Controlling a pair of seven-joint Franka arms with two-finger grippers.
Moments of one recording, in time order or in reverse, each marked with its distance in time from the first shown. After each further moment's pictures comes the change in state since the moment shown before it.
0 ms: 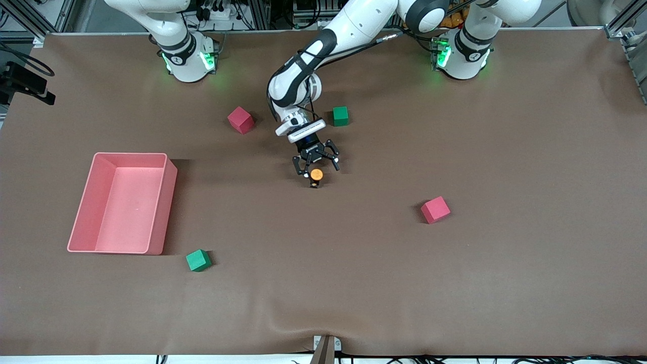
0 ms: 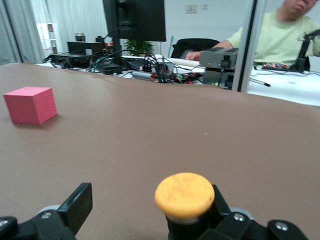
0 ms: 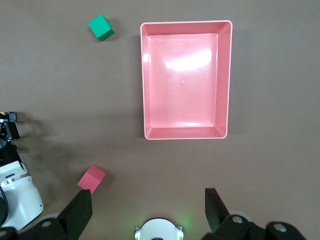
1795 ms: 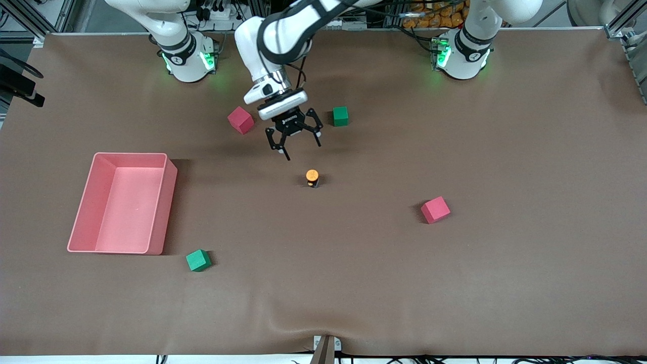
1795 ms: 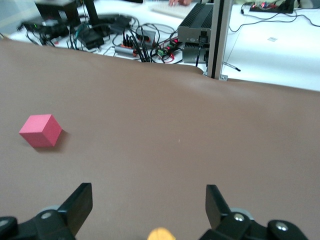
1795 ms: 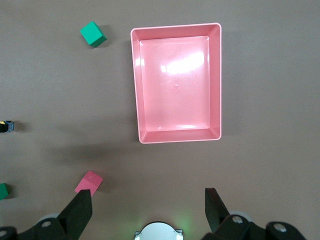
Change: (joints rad) left arm 0.122 -0.368 -0.056 0.058 -0.383 0.089 0.584; right arm -0.028 0.001 -0.005 0.000 -0.001 0.016 0.000
